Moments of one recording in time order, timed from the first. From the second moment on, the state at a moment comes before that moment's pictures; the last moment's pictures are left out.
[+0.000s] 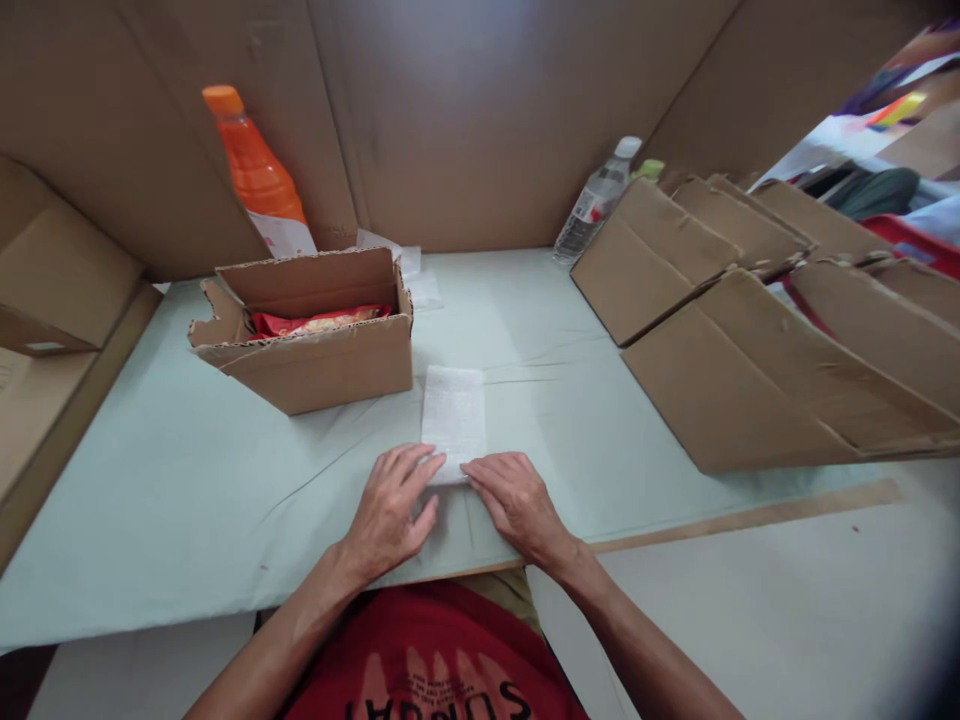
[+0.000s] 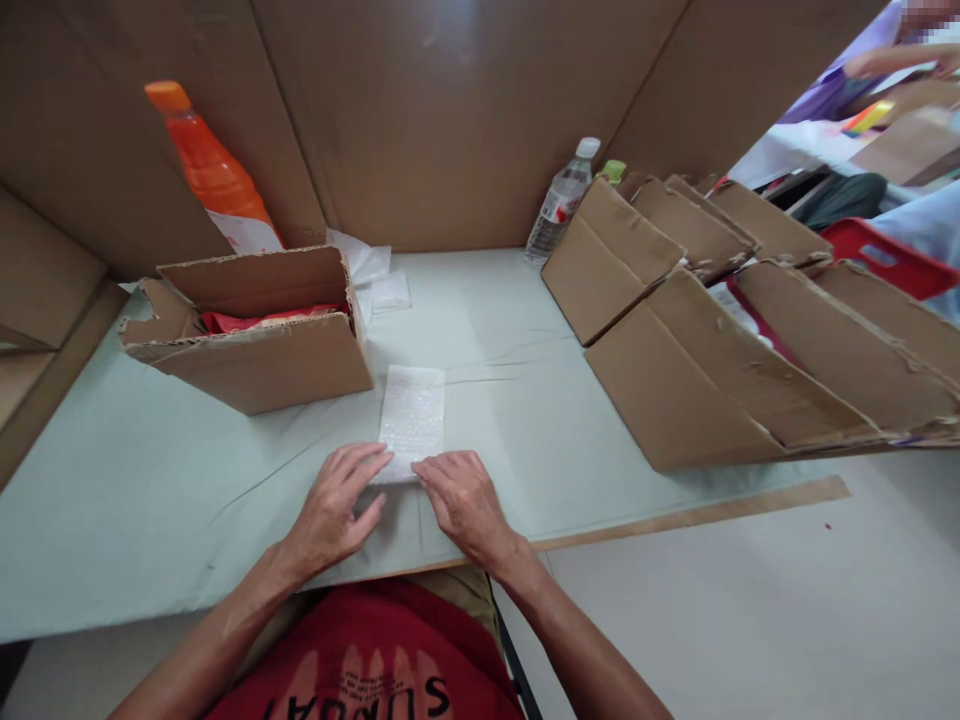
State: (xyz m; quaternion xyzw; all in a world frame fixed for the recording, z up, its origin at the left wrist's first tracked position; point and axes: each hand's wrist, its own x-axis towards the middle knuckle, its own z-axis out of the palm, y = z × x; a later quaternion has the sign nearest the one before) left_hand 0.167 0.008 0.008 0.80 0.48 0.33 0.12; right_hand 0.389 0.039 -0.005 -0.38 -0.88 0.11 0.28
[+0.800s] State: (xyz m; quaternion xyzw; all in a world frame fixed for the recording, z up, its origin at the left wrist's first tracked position) left_hand 0.164 0.003 0.000 0.75 0.54 0.32 0.21; right_hand 0.391 0.018 0.010 -0.42 -0.85 0.17 0.28
